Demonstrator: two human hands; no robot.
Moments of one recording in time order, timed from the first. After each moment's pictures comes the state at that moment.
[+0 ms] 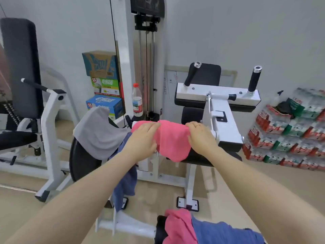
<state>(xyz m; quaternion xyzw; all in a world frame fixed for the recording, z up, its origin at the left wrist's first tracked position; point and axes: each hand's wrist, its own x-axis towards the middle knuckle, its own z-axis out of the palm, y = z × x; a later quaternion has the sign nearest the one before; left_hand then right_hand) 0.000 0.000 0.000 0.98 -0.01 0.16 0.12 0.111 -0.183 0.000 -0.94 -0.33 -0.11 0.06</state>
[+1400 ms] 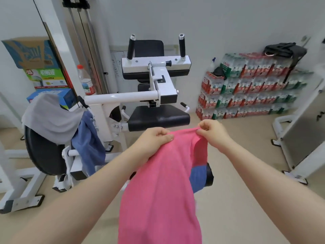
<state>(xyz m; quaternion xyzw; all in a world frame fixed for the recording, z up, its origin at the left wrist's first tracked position) -0.142 -0.202 0.003 0.78 0.00 -0.07 0.62 -0.081 -0.401 -0.007 -0.92 -0.06 -0.04 0.39</state>
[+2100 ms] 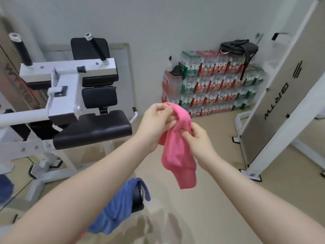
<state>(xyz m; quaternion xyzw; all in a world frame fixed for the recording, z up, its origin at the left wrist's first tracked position) 0.031 -0.573 0.042 0.62 0.00 -0.03 0.79 0.014 -0.697 -0.006 -0.79 -0.01 -0.06 0.61</state>
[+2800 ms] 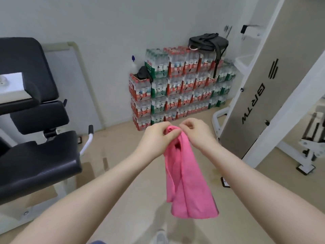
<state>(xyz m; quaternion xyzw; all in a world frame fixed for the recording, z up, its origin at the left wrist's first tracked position) 0.261 -0.740 -0.004 0.88 -0.21 0.00 0.43 0.251 -0.880 -0.003 -0.90 0.09 -0.05 0.41</state>
